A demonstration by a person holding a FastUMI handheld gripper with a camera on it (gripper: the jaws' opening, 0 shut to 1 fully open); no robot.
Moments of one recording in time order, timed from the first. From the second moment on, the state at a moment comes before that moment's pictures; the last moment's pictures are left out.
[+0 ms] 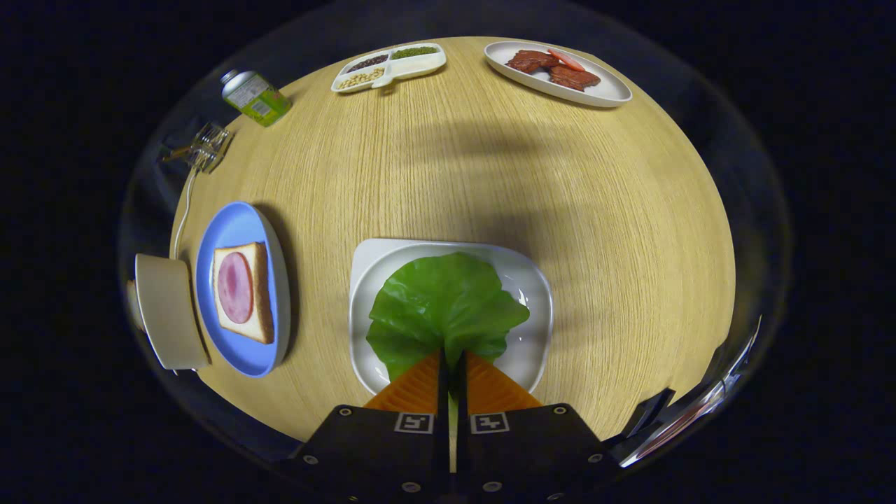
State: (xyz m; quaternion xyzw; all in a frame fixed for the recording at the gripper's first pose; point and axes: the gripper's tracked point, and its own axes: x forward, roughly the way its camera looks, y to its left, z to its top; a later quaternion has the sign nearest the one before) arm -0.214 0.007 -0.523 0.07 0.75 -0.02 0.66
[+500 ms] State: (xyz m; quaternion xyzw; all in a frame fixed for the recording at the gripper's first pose) arm -0.176 0.047 -0.467 0.10 0.71 0.03 0.69
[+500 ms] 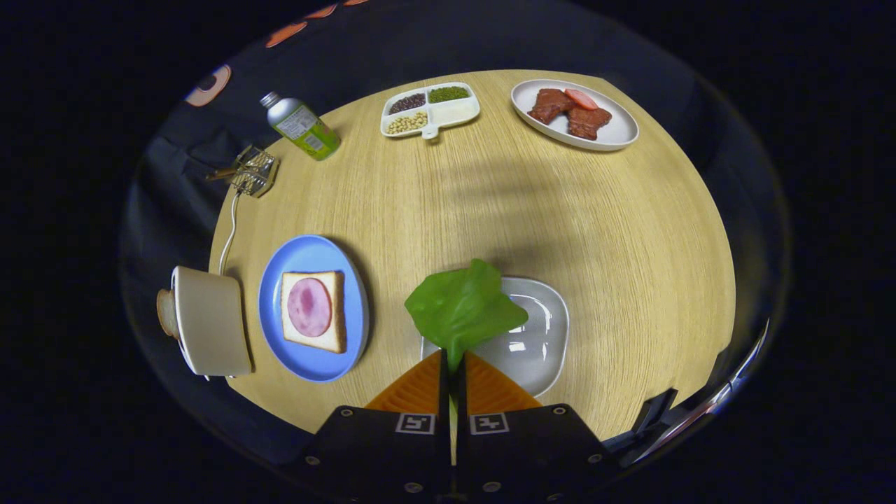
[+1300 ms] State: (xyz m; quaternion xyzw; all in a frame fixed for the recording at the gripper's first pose) arm -0.146 0.169 -0.443 0.09 0.70 0.15 0.69
